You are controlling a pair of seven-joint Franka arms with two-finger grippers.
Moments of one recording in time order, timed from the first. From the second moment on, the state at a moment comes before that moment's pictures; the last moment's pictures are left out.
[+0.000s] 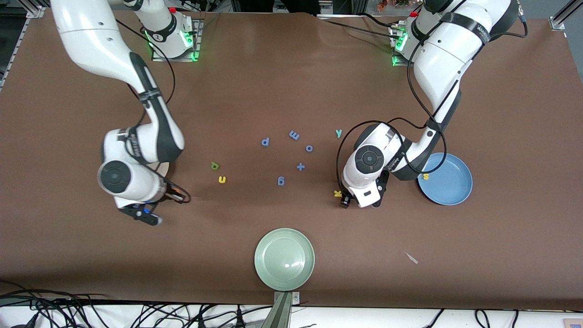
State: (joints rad) left arm -0.20 0.85 -0.34 -1.46 0.30 2.26 -1.86; right arm 0.24 0.67 -0.10 -1.51 0.00 2.04 0.48
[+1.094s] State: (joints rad) left arm -0.24 0.92 -0.34 -1.38 0.30 2.26 -1.87; right arm 0.29 0.56 -0.05 -1.73 0.07 2.23 0.69
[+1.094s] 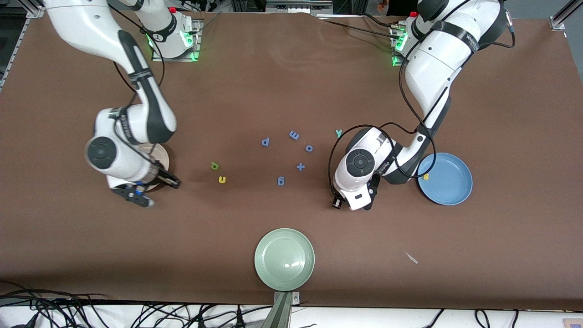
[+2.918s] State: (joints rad) left arm 0.05 0.82 -0.34 -1.35 0.30 1.99 -1.58; right arm 0.43 0.68 -0.02 -1.68 0.09 2.29 0.99
